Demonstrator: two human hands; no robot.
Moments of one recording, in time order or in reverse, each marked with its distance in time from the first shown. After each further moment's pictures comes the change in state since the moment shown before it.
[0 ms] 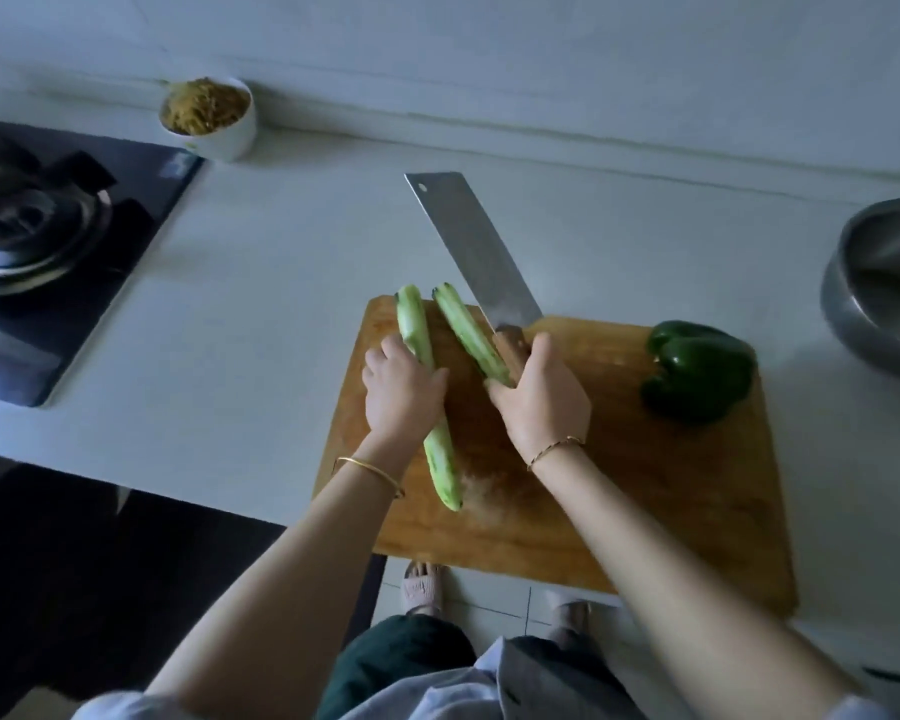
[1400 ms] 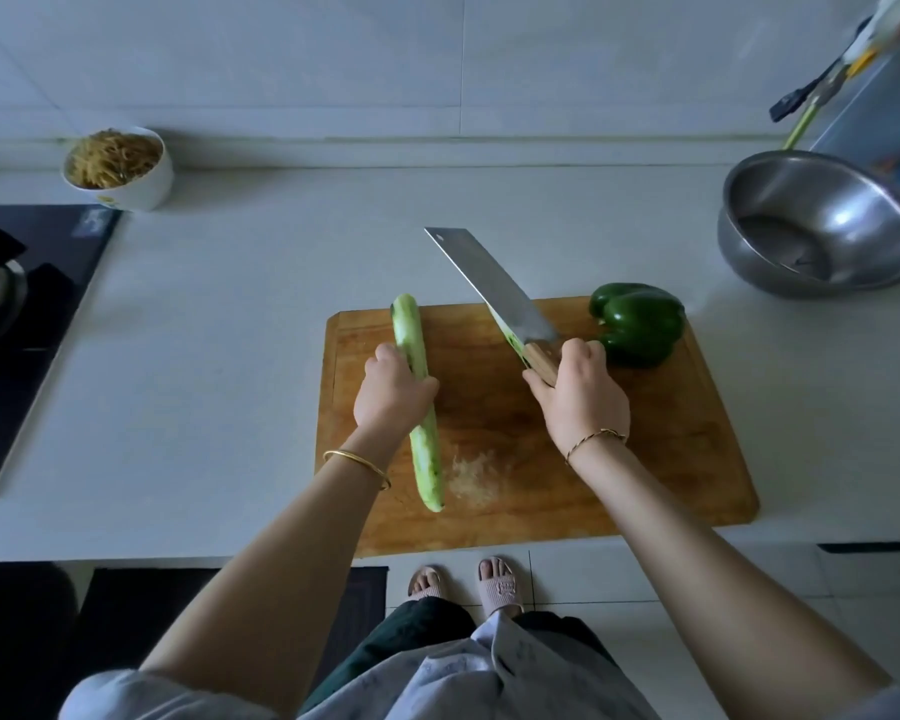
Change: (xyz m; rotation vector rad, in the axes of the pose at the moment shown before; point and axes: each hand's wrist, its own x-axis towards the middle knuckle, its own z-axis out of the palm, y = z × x) left_hand 0.005 -0.003 -0.005 0.096 -0.198 0.175; right_hand -0.031 0.038 -0.028 -0.199 0.149 0.174
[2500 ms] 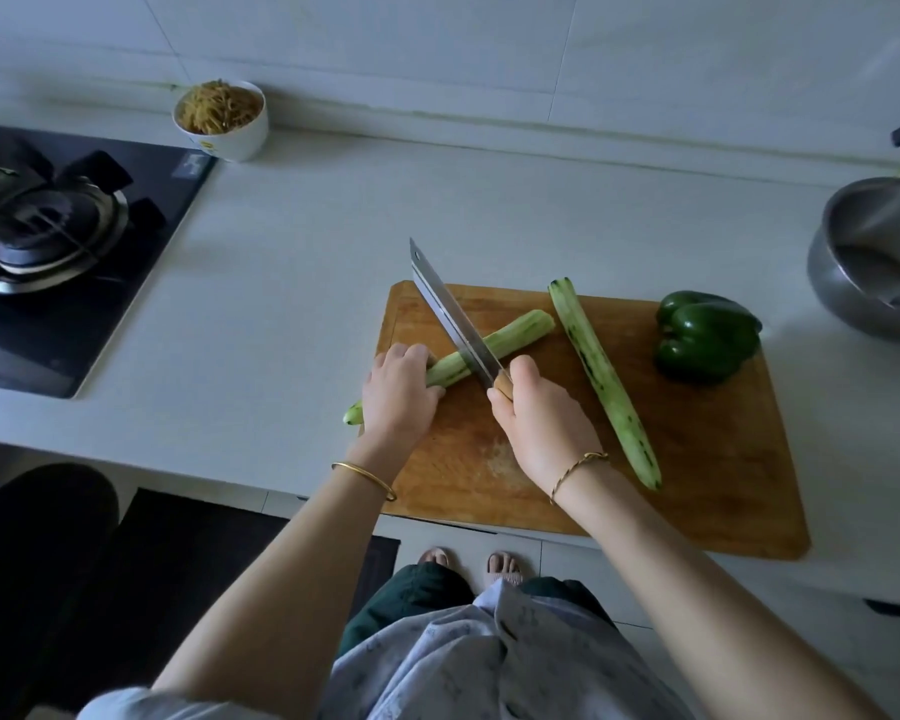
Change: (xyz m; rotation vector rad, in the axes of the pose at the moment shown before) left_hand -0.023 -0.055 -0.007 0.130 0.239 0.205; right_hand -0.050 -0.059 -0.001 0.068 -0.347 -0.377
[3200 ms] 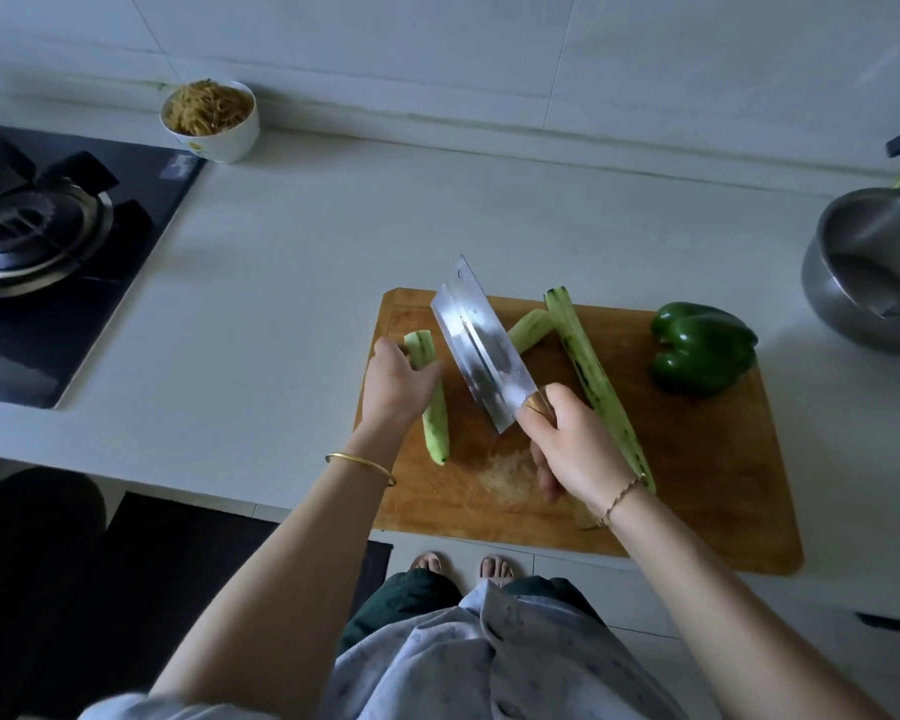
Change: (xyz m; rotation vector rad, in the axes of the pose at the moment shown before) left_hand 0.024 0.012 -0.003 -0.406 -0.054 -0.338; right_hand -0.002 0.034 -0.007 0.562 -0.118 0.151
